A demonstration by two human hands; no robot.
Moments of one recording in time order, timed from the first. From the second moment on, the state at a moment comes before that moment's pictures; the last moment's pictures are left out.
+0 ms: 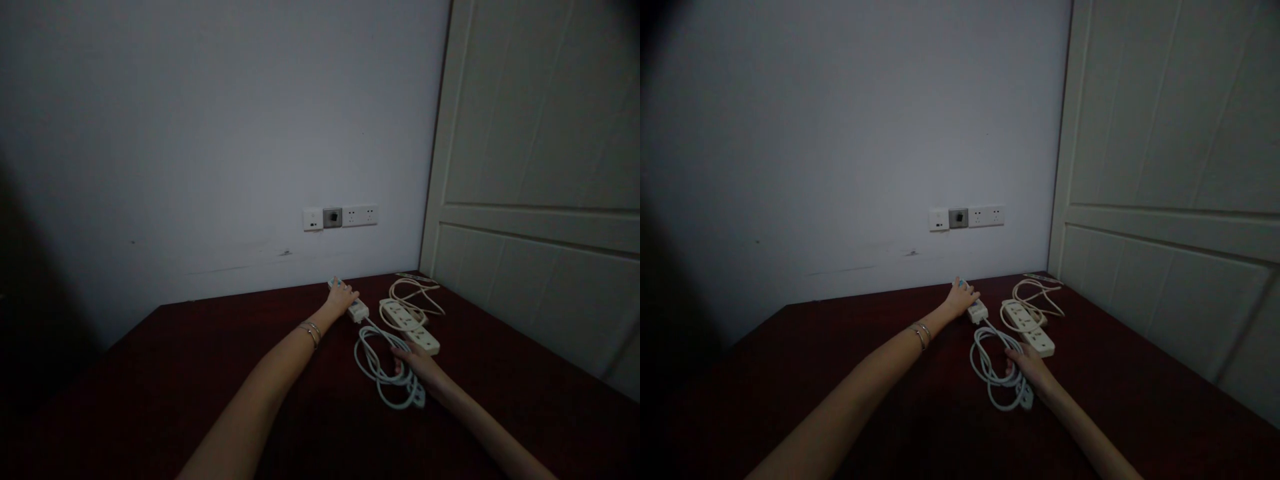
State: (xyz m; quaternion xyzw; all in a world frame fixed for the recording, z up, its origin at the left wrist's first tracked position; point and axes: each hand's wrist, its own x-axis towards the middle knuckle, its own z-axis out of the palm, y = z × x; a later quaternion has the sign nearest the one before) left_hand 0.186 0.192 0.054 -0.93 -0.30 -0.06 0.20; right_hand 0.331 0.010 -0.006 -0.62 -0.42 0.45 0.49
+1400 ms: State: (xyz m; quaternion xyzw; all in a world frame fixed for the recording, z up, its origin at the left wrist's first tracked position) left_hand 0.167 0.209 -0.023 -0.72 -0.49 -0.40 -0.28; right_hand 0.301 -0.011 0.073 -0.80 -0.59 -0.08 0.07
